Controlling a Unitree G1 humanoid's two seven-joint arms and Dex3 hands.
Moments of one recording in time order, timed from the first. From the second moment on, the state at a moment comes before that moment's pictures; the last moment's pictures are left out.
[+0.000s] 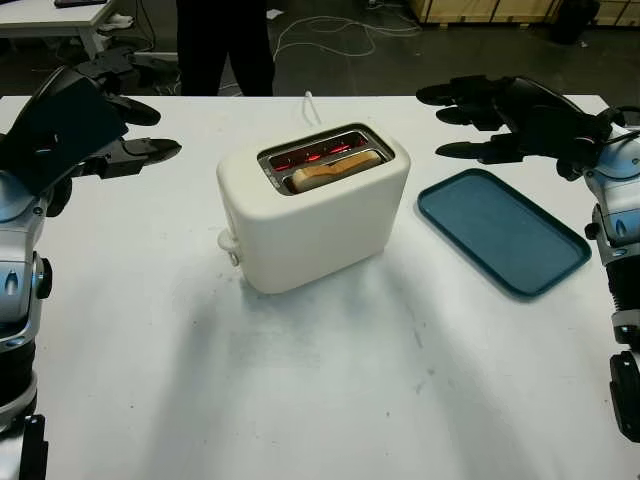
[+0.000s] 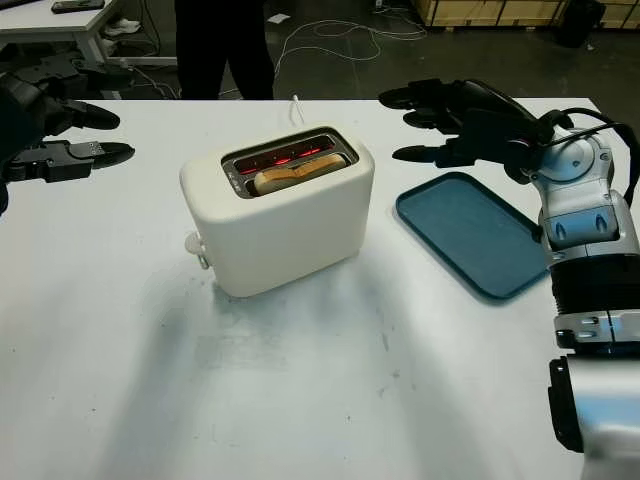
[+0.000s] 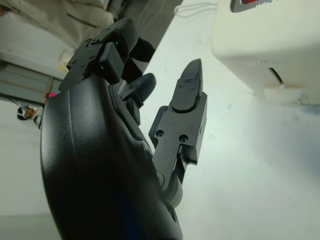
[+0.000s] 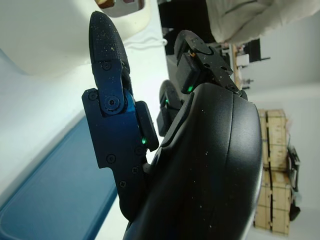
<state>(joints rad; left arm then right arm) -0.51 0.65 0.13 -0.41 0.07 0.74 -0.42 -0.79 -0.65 0.06 0.41 -0.12 -0.01 0.68</state>
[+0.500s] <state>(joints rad) -0.51 0.65 0.13 -0.41 0.07 0.74 -0.42 -0.79 -0.65 0.06 0.41 -0.12 -0.02 0.68</state>
